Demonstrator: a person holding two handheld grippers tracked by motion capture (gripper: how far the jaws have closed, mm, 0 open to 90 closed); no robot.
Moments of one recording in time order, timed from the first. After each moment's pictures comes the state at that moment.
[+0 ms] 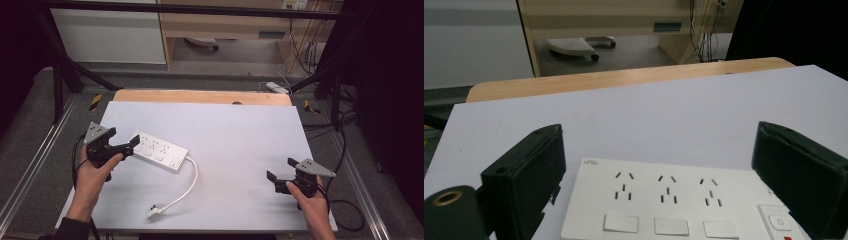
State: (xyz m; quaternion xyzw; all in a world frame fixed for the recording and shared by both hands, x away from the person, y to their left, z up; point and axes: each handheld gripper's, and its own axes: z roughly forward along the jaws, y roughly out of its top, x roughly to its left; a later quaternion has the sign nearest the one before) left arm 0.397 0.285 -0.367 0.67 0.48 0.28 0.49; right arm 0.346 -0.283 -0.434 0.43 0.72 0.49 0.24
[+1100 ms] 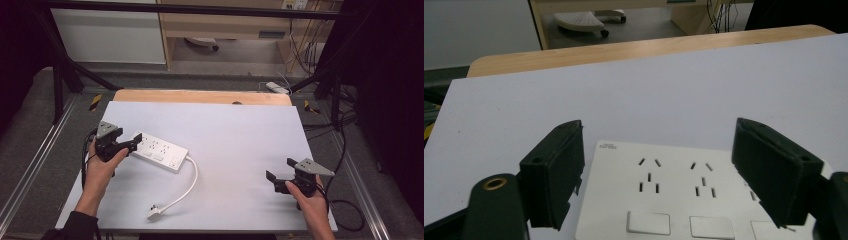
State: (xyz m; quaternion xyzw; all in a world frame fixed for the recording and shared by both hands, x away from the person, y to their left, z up) left arm 0.429 0.285 -0.394 0.69 0.49 0.28 0.44; right arm 0.348 -0.282 -0.436 0.44 0.72 0.49 0.24
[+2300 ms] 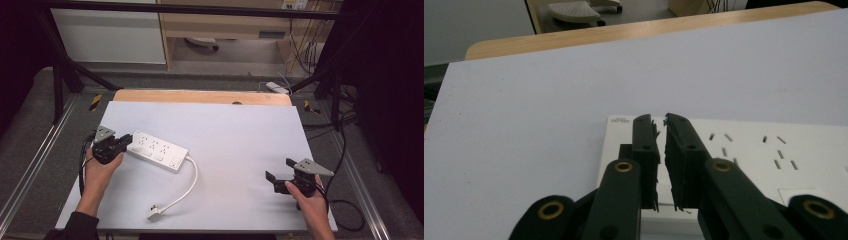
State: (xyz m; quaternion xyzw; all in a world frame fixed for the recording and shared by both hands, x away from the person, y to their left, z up) left arm 0.428 0.298 -0.414 0.71 0.48 0.27 0.43; right arm 0.348 -0.281 -0.436 0.43 0.72 0.49 0.23
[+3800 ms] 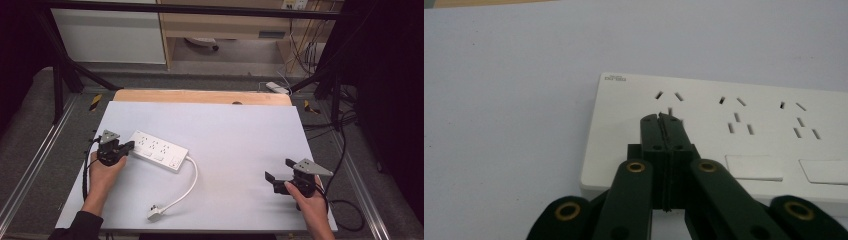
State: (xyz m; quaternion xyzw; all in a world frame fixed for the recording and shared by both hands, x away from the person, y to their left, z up) left arm 0.435 0.298 -0.437 0.72 0.50 0.23 0.41; right arm 0.347 -0.279 -0.436 0.43 0.72 0.49 0.23
